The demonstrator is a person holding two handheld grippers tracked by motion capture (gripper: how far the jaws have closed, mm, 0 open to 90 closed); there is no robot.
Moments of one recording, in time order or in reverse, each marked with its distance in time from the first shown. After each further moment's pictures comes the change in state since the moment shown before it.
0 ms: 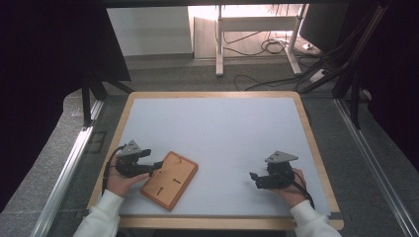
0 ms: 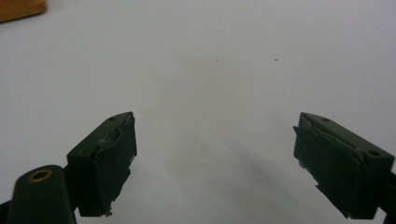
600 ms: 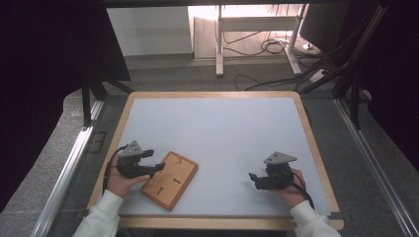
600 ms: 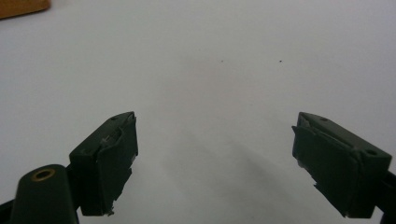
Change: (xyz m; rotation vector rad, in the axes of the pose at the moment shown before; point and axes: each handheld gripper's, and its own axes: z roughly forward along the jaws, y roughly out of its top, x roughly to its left) left arm -0.012 0.007 -0.002 -0.004 -0.054 0.068; right arm 0.003 -0.001 0.000 -0.004 -0.004 -0.020
